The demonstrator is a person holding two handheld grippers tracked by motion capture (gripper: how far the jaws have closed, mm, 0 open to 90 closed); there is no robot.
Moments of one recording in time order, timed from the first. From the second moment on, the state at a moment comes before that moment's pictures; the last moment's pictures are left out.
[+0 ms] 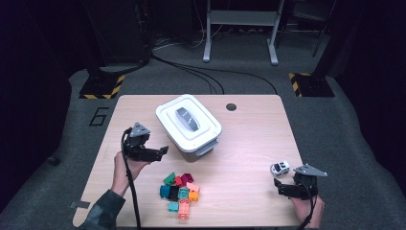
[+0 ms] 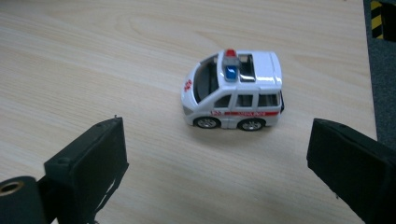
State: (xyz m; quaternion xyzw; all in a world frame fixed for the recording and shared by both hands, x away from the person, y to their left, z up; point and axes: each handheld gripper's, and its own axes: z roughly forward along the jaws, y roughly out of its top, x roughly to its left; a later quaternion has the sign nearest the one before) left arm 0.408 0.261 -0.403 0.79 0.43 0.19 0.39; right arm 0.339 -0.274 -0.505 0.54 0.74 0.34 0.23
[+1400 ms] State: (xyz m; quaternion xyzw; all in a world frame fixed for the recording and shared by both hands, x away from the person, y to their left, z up) left arm 0.408 0.341 -0.531 0.76 0.52 0.22 0.33; right arm 0.450 -0.156 -0.431 0.43 0.80 0.37 0.19
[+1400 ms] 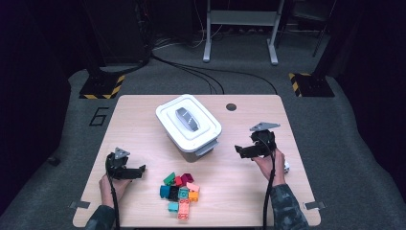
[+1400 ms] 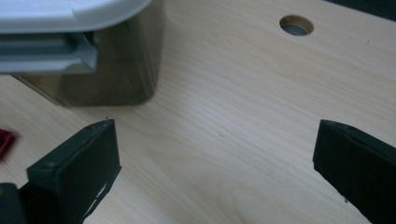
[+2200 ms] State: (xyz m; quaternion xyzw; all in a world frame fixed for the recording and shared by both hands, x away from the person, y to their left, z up) left arm 0.408 0.340 -0.532 0.77 0.51 0.21 0.33; right arm 0.491 -0.046 -0.378 0.32 0.83 0.42 0.17
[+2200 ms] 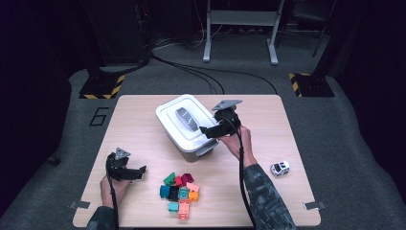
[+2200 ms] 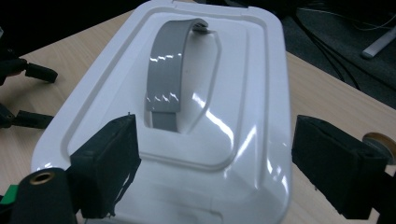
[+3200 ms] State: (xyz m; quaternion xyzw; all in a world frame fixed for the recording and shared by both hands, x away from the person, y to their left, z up) left arm 0.407 0.340 -0.531 0.77 0.50 0.21 0.33; right arm 0.493 -0.015 -0.390 0.32 0.85 0.40 0.15
